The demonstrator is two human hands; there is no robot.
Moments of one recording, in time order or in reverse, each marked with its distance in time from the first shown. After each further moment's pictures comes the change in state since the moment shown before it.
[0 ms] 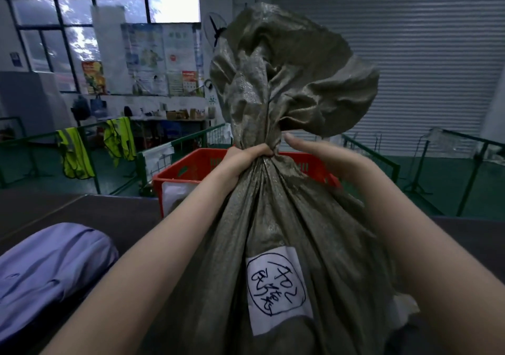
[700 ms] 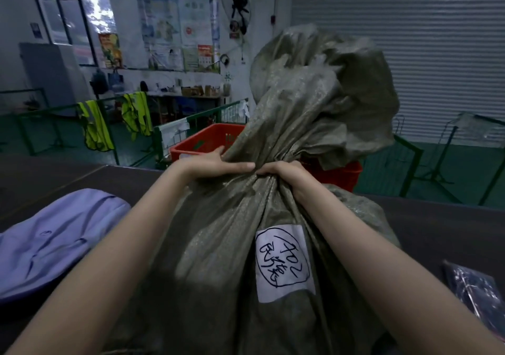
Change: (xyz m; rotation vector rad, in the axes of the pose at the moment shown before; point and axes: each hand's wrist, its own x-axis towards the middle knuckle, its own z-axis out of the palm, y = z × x) left_hand -0.016 -0.037 -0.088 0.879 -0.202 -0.201; right_hand 0.016 0.035 0.112 0.455 0.144 0.171
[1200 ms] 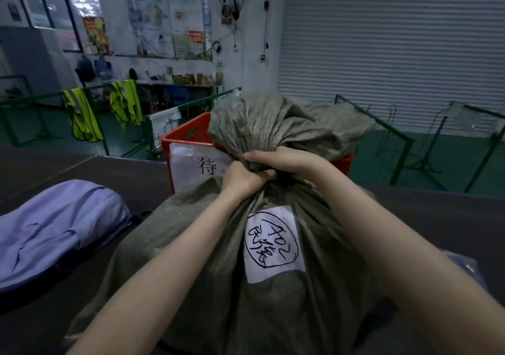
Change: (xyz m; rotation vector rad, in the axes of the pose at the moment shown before) left_hand 0.007 0.025 0.097 -0.409 0.417 0.100; right_hand -0.006 -0.019 -0.011 -0.764 -0.212 -0.085
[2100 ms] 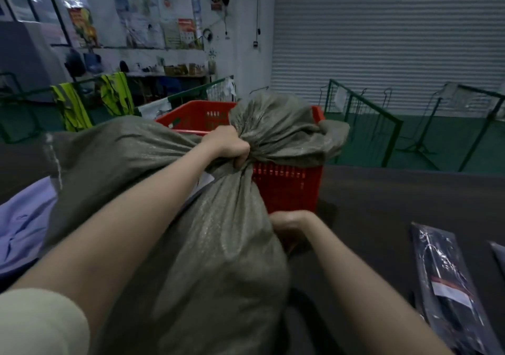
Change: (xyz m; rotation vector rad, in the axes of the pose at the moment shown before) left_hand 0.017 0.051 -0.008 0.665 -0.283 0.008; right_hand -0.053 0.114 0.040 0.203 -0.529 0.419
